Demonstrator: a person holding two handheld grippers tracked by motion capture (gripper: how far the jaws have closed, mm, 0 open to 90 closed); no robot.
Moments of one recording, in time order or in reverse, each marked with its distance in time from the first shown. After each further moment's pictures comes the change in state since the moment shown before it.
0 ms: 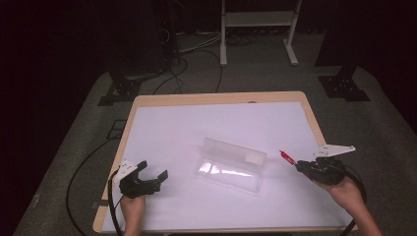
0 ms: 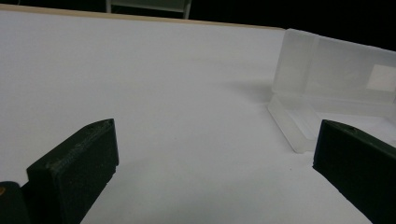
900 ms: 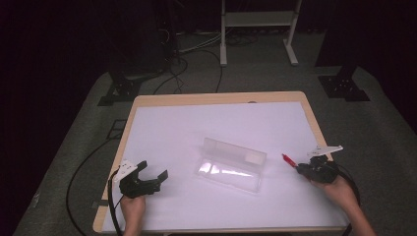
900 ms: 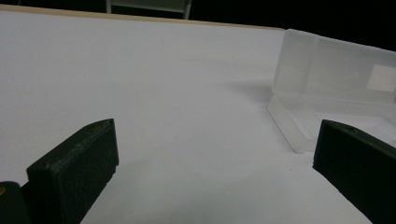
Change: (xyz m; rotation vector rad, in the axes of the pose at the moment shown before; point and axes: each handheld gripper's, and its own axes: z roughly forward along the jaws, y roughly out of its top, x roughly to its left) left arm 0.000 0.000 0.000 -0.001 0.000 -0.002; right arm -0.024 -0.022 0.040 0.131 -0.069 0.057
